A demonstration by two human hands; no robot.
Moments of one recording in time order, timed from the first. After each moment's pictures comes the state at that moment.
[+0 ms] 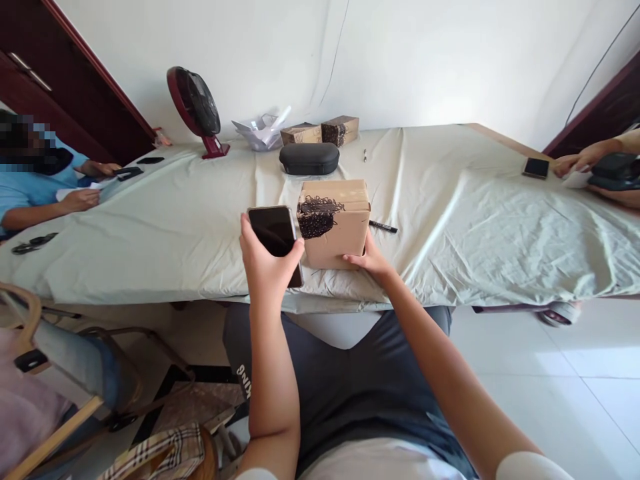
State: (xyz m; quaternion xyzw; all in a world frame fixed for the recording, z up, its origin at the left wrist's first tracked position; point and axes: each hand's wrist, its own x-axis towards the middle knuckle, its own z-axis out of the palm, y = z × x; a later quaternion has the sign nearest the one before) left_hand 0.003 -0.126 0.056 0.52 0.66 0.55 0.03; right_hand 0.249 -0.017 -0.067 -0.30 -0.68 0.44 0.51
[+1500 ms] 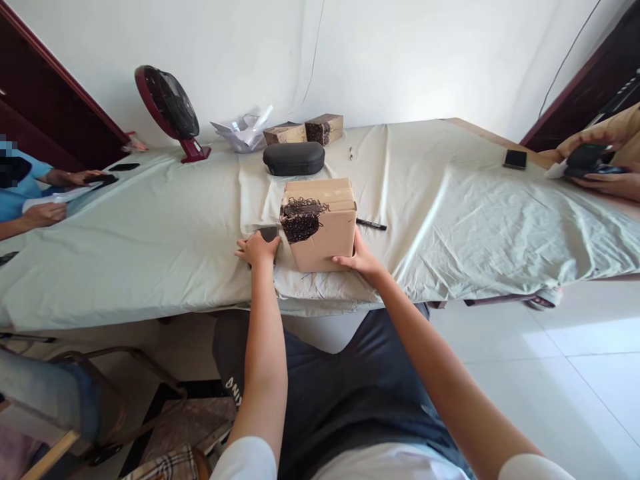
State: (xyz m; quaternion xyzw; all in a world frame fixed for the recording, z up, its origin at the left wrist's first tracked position) left_hand -0.038 0.004 -0.023 0.49 0.82 0.29 0.07; right_hand 0.249 -0.017 -0.067 -0.31 -0.68 0.43 0.50
